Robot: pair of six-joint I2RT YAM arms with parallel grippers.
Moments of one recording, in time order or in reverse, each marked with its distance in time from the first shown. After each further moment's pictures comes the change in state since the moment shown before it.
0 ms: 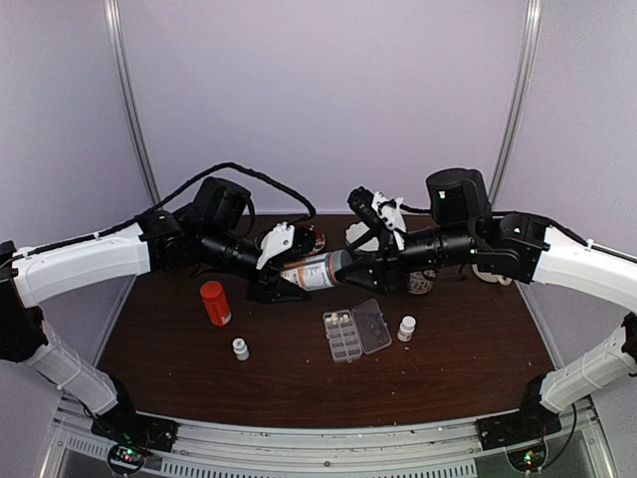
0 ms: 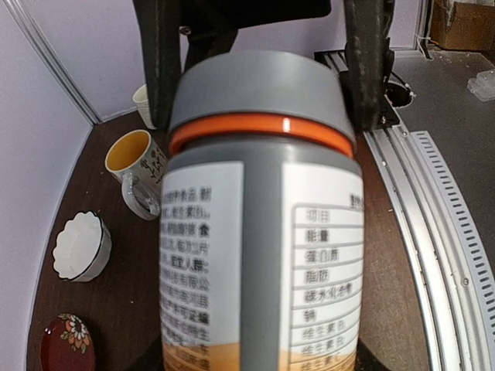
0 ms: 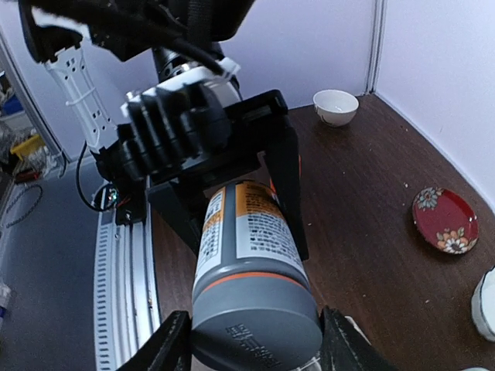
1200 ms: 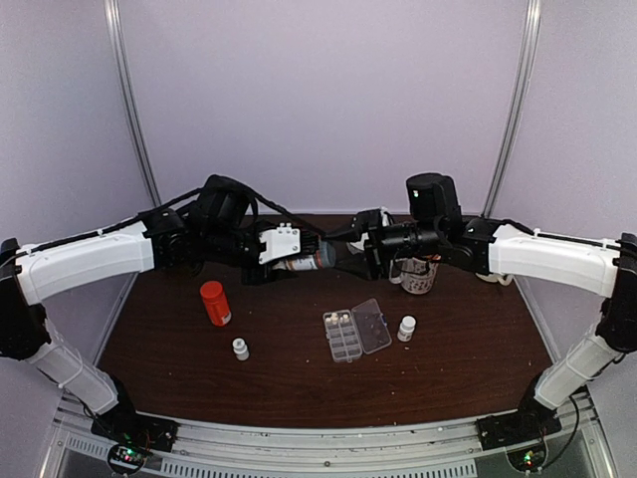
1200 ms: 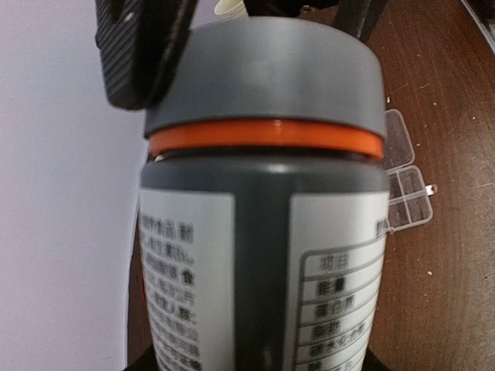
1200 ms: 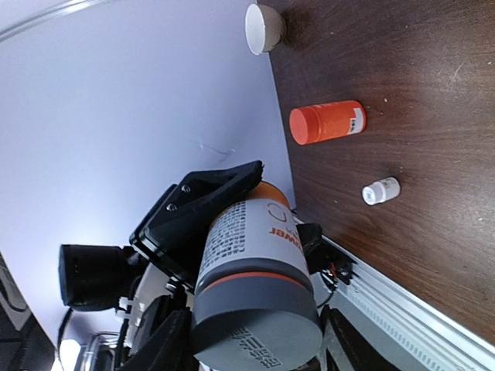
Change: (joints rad) left arm -0.001 0.026 0.023 -0.020 -0.441 0.207; right arm -0.150 0.208 -0.006 0.251 -0.225 1.571
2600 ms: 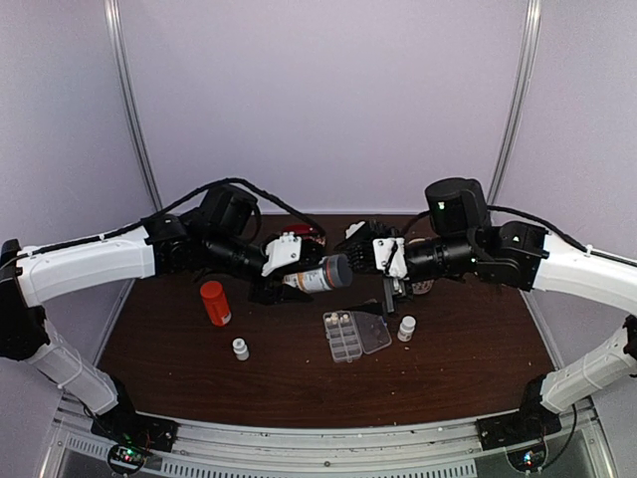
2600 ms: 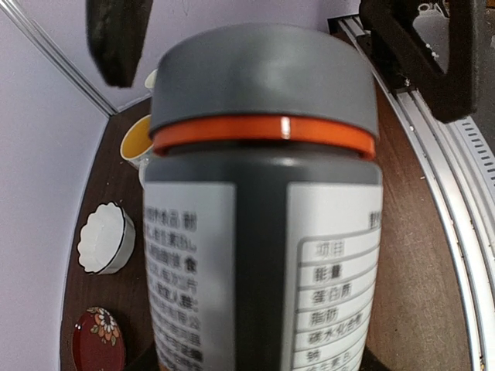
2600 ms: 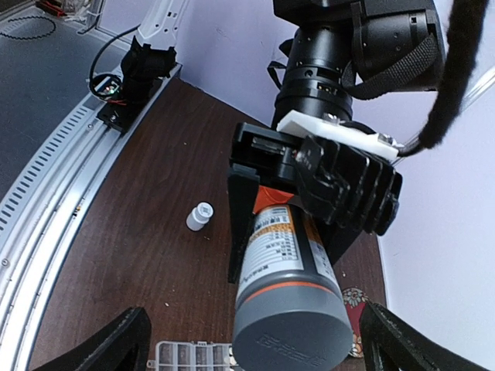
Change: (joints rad) left arm -0.021 -0.006 -0.031 0.026 0.312 -0.094; right arm 0.163 -0.227 -0.045 -0.233 0.152 -2.243
